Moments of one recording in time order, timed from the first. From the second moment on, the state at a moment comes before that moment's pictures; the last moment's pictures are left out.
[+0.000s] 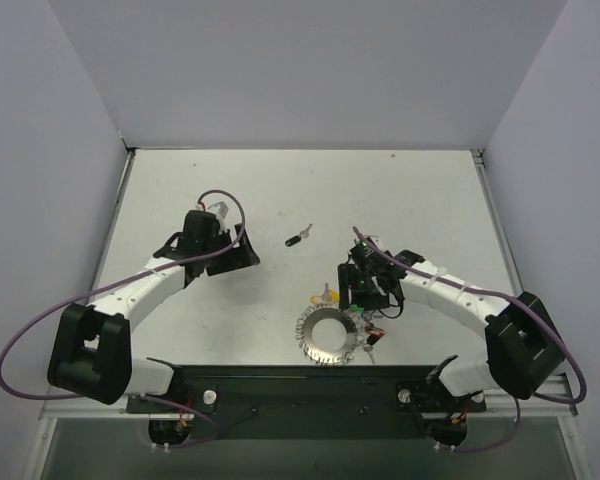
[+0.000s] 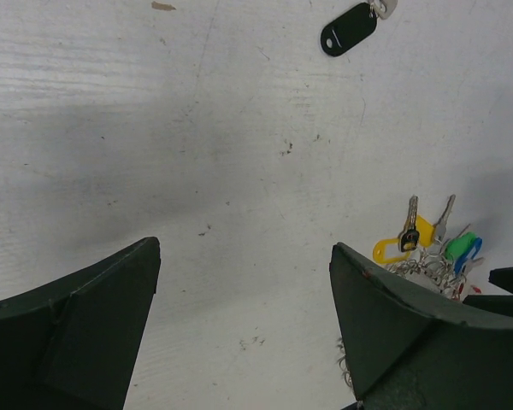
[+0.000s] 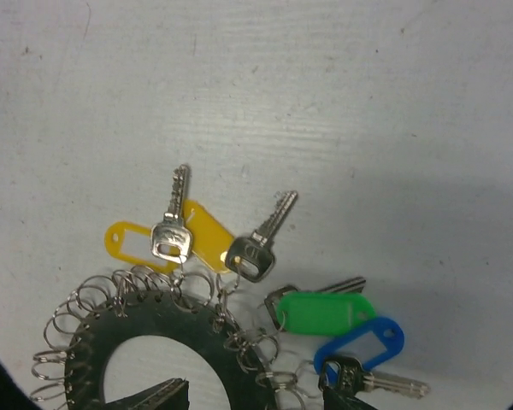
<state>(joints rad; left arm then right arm) -0.31 1.35 0.78 -0.24 0.19 -0.54 0.68 1.36 0.78 -0.62 0.02 0.60</state>
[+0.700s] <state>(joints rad) -0.38 1.38 0.82 -0.27 0.17 -0.54 0.78 1.56 1.00 -0.53 -0.06 0.53</state>
